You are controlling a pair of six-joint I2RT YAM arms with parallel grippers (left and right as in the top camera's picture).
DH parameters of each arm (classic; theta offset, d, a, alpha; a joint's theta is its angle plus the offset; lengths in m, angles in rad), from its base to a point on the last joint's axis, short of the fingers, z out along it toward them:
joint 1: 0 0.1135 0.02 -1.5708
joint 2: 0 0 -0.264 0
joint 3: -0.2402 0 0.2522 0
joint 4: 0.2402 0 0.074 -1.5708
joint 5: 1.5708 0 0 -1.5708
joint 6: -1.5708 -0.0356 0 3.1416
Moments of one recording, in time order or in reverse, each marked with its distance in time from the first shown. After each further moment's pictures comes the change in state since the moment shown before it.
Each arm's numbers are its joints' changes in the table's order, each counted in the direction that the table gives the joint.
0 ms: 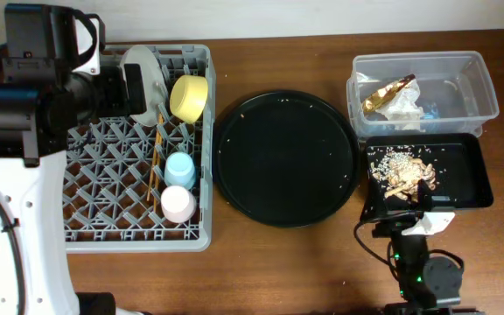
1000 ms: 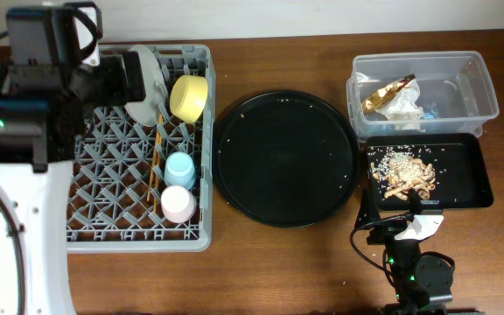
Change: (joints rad) left arm 0.000 -0.119 0.277 -0.376 -0.041 -0.031; right arm 0.002 -0.097 0.061 0.134 -0.017 -0.004
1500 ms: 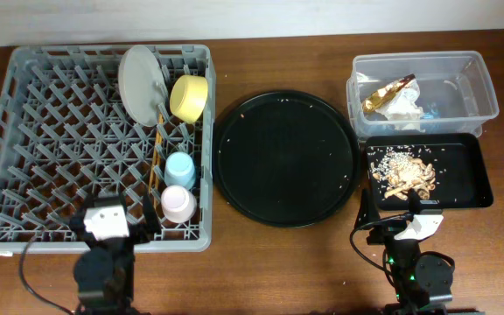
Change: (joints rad) left arm 0.097 -1.224 1.718 -0.965 0.000 -0.093; right arm 0.000 0.002 0.000 0.000 -0.003 0.000
